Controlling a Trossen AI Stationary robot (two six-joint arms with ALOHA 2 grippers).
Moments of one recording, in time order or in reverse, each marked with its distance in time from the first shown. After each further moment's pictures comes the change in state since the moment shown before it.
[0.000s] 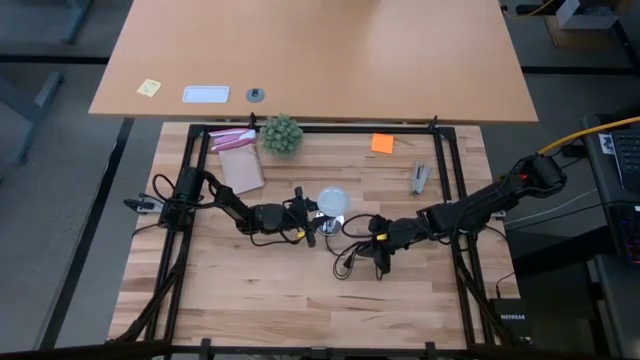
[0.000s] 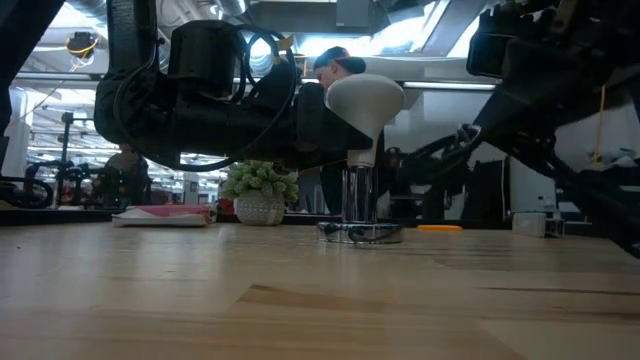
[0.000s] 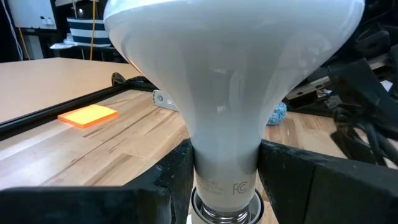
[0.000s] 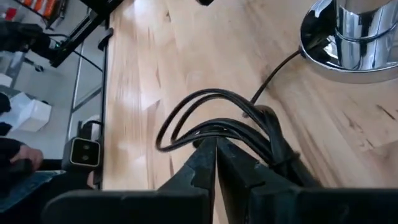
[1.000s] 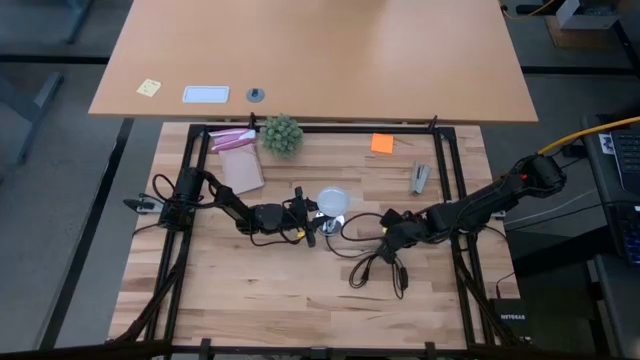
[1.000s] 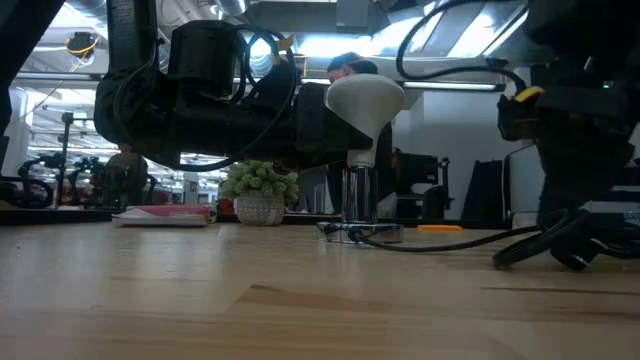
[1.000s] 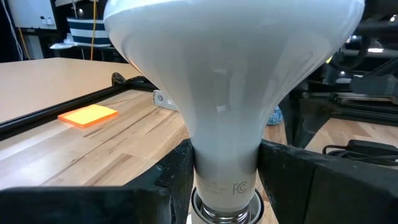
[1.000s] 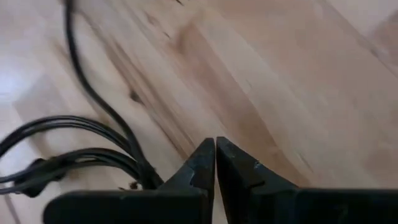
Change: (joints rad) left arm 0.000 0.000 0.000 0.000 0.000 0.000; right arm 0.000 0.000 0.001 -0.532 0.138 0.213
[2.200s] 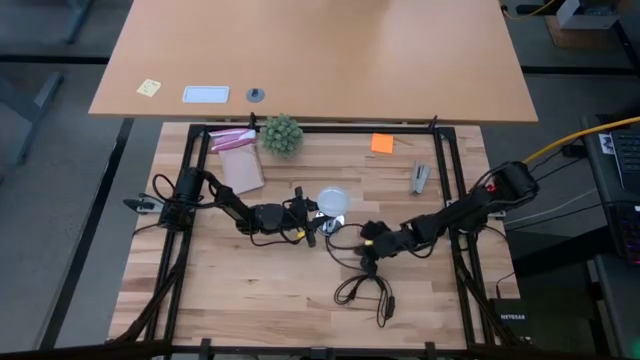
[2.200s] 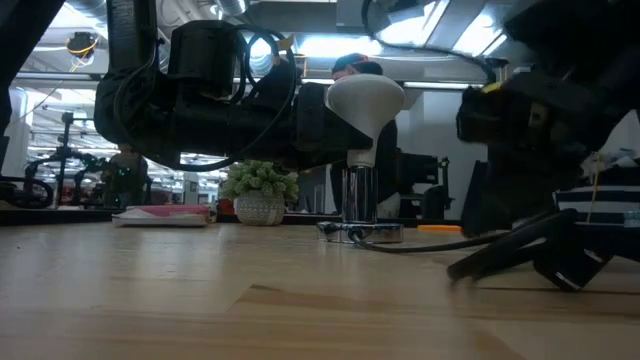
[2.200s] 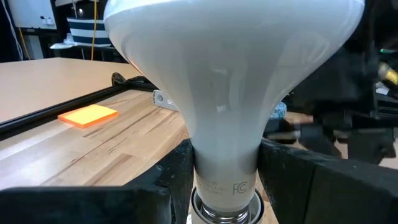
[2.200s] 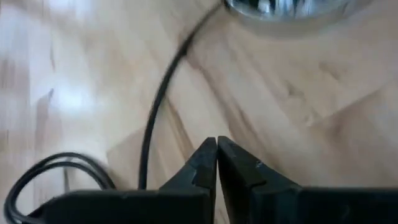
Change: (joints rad) left arm 0.000 0.000 0.000 0.000 0.000 0.000; right arm 0.032 0.285 -0.002 0.616 0.036 -0.170
